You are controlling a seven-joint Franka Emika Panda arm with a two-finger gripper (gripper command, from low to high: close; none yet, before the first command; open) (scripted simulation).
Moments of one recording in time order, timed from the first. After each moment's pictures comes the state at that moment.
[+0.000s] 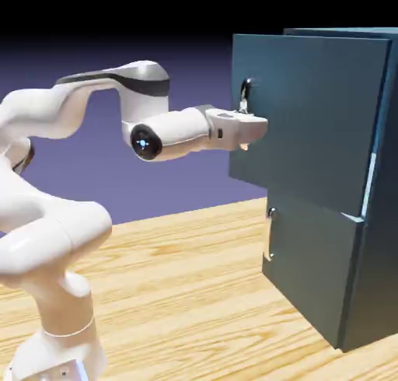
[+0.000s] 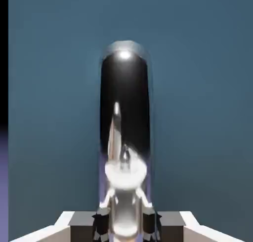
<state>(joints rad) -1.02 -1.25 0.62 -2.82 2.17 1.83 -0.84</state>
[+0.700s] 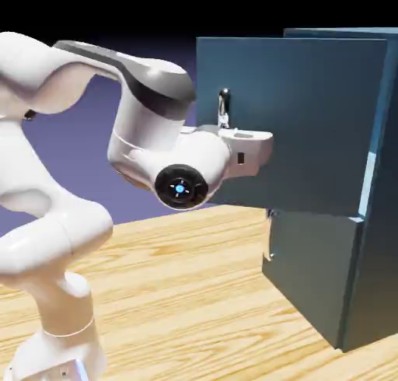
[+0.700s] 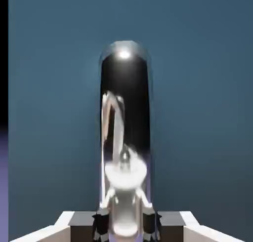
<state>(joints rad) -1.06 -0.66 0.05 -2.59 1.43 1.14 -1.19</state>
